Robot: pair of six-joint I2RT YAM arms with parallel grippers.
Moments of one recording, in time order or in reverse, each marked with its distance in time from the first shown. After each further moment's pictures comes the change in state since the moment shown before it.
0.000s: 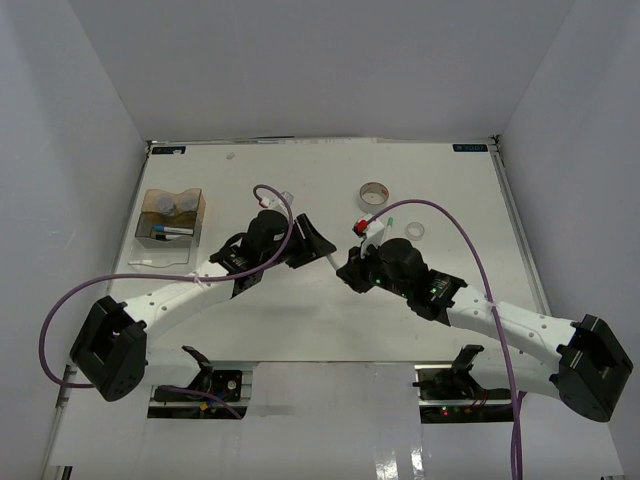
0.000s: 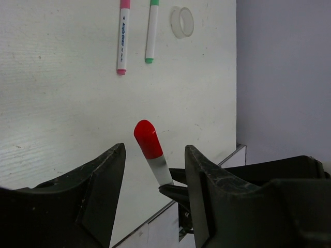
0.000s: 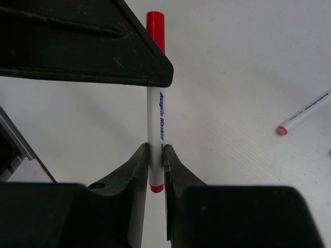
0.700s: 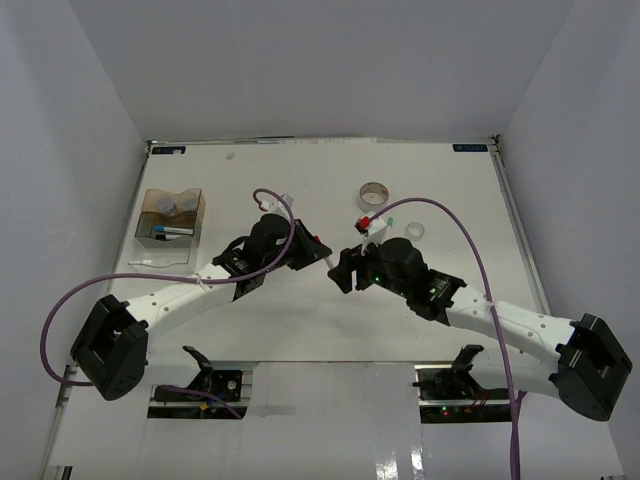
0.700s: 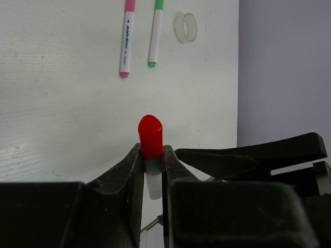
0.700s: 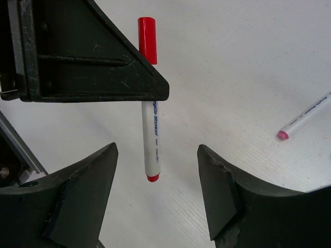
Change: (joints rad) left arm -0.031 0.014 -0.020 0.040 -0.051 -0.035; right arm 0.002 0.006 0.000 0.045 0.019 0.048
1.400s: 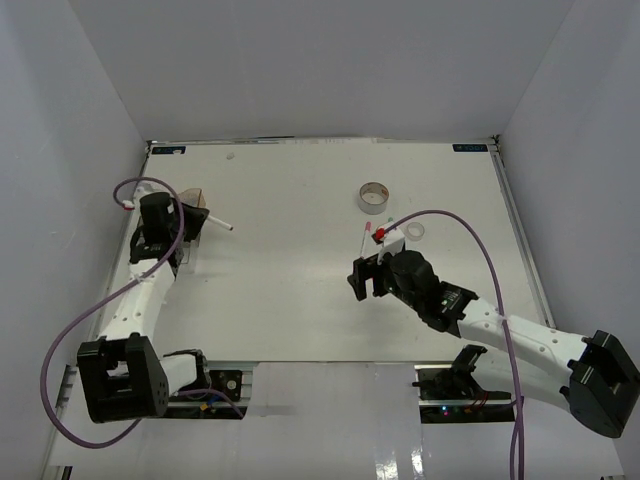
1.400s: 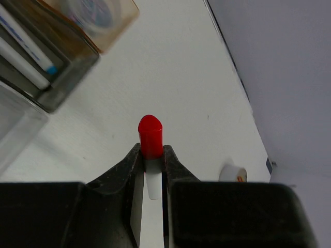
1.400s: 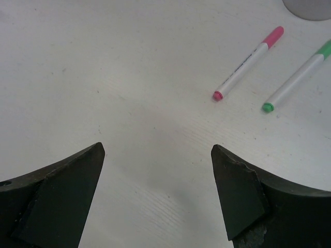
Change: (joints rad) left arm 0.790 -0.137 -0.021 -0.141 -0.022 0.068; right arm -0.023 -0.117 -0.118 -0.066 0.188 -0.061
